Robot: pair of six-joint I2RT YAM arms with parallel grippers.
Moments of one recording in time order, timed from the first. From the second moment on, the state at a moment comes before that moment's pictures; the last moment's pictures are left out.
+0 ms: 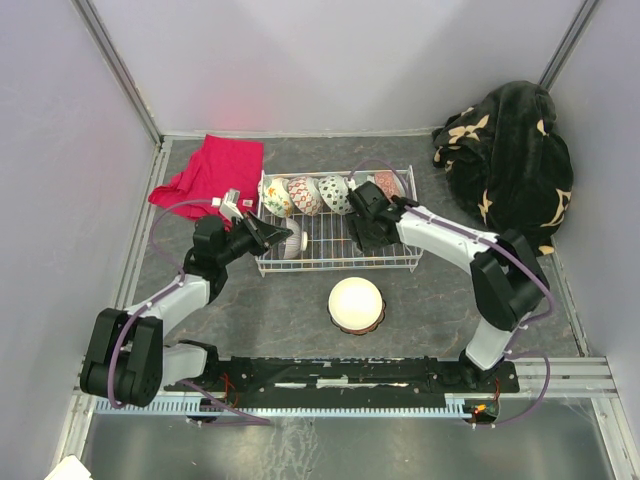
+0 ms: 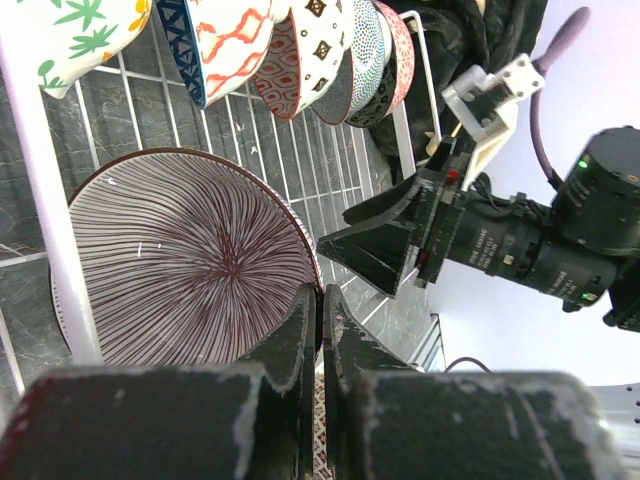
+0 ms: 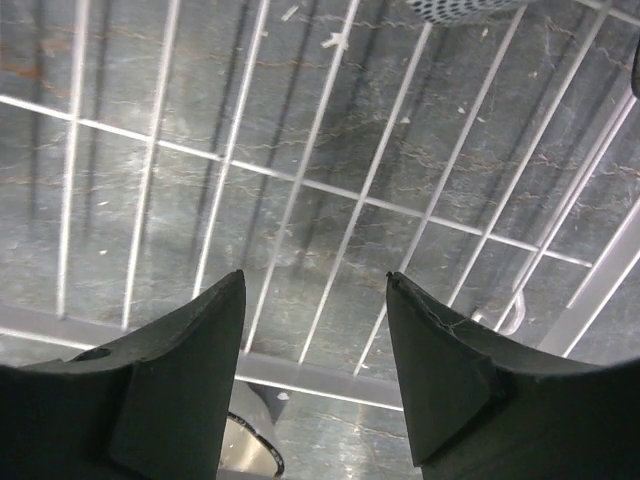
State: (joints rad) left arm -0.21 1.22 0.45 0.52 0.56 -0.93; right arm 0.67 1.76 1.26 -0.62 0.23 0.29
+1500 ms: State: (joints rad) left arm -0.20 1.29 0.32 0.86 0.61 -1.01; right arm 0.75 1.46 1.10 -0.32 0.07 0.28
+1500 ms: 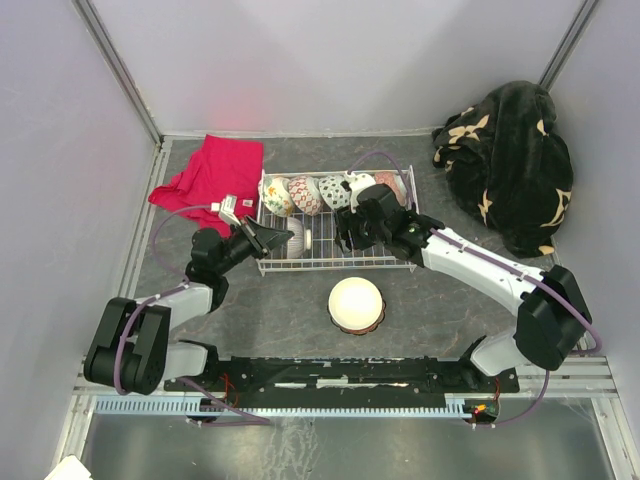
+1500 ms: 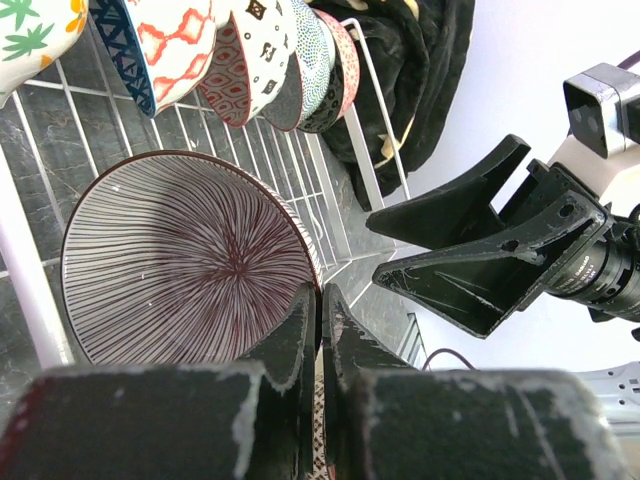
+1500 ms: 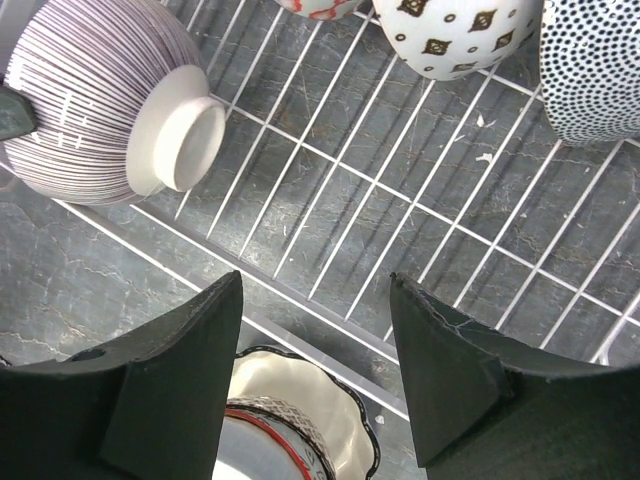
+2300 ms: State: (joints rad) left arm -0.20 1.33 0.41 0.72 0.56 -0.93; right arm 0.75 1.47 1.10 -0.26 -0.07 0.32
